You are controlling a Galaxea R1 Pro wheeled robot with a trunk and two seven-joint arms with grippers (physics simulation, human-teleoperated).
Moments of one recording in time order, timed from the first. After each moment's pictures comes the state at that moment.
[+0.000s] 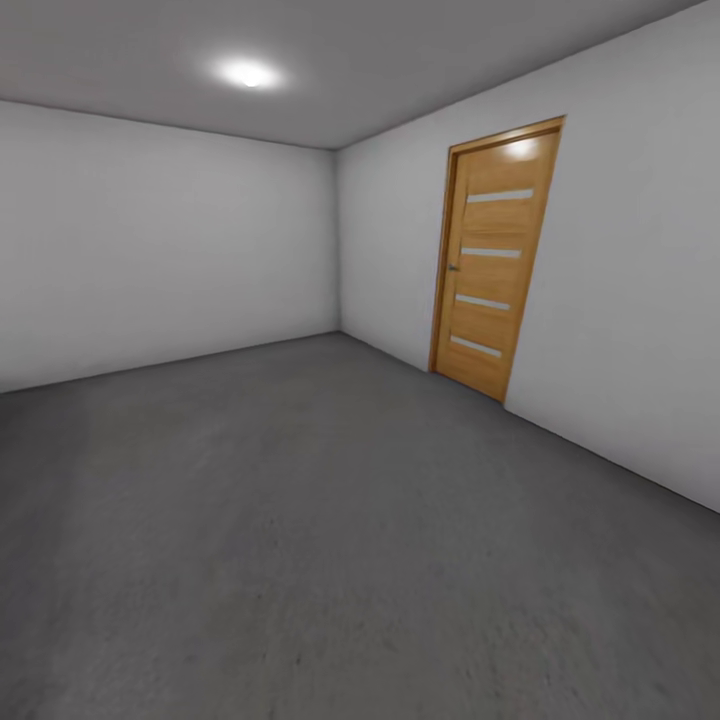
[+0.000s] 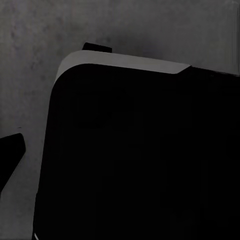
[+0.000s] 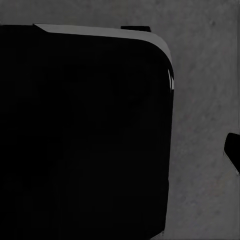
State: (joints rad) left arm 0.00 -0.03 0.03 -0.08 0.16 -0.09 0.00; right arm 0.00 0.00 0.01 -0.04 -0.01 -0.07 0.00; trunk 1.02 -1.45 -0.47
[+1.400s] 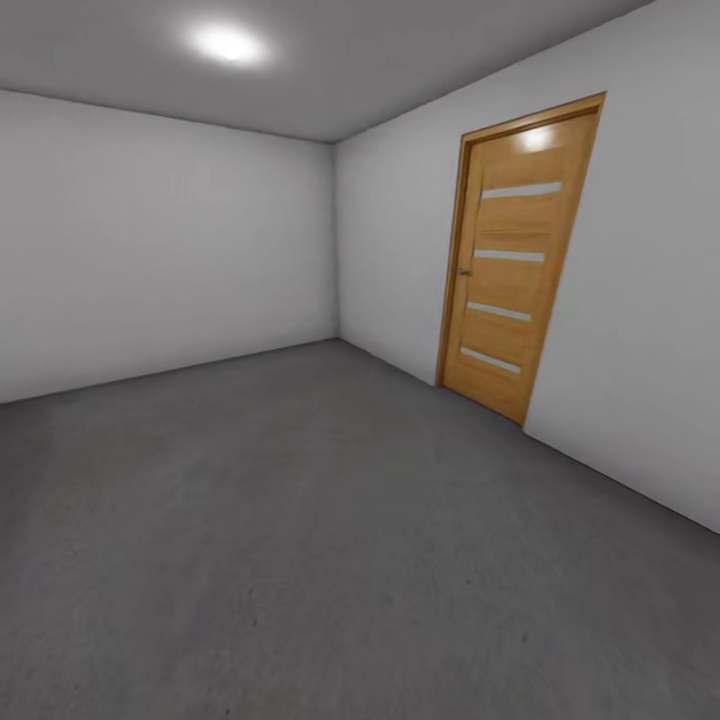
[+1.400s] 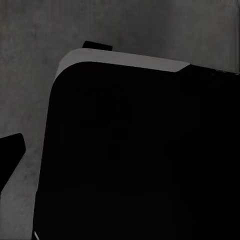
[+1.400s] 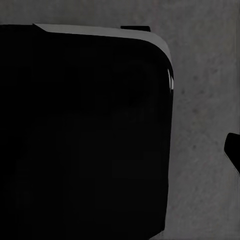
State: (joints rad) left arm 0.00 -0.03 0.03 -0.08 0.17 -0.09 0.00; right arm 0.00 0.00 0.01 -0.04 -0.01 -0.07 0.00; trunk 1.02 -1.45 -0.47
